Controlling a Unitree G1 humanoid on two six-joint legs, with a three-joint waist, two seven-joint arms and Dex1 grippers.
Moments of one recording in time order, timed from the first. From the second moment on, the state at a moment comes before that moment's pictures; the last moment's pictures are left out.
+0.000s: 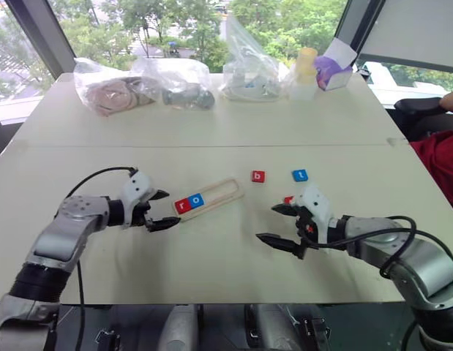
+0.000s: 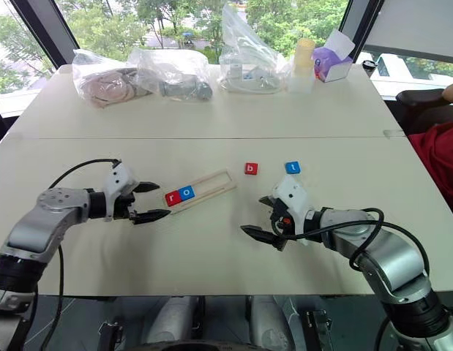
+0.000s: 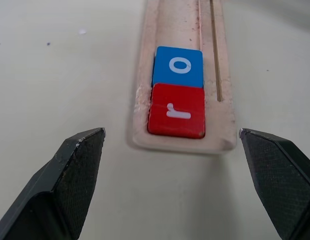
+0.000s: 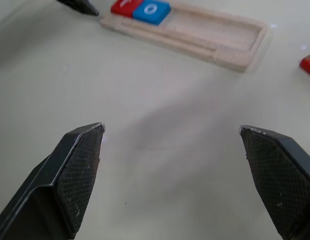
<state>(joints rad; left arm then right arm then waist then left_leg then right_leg) -0.33 0.75 -0.11 0.03 -0.28 0.40 -1.02 -0.17 -0.75 0.07 -0.60 0.56 0.91 0.64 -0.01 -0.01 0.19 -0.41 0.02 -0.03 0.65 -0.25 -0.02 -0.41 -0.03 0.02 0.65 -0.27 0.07</state>
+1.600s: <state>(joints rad) -0.66 0.60 -0.29 0.49 -0.08 -0.05 -1.39 -0.14 -0.55 -0.05 -0.55 0.51 0.95 0.37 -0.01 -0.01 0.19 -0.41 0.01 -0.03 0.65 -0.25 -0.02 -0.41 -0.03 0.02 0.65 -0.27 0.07</state>
